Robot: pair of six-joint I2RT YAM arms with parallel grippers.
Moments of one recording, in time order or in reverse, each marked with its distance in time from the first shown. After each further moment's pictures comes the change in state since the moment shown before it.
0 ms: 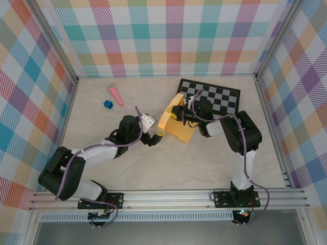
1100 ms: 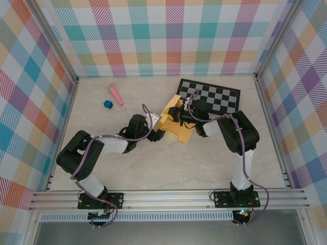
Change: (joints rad) left arm -0.029 0.234 0.066 0.138 -0.134 -0.137; right arm 0.050 0.017 0.036 -0.105 0.072 -0.058
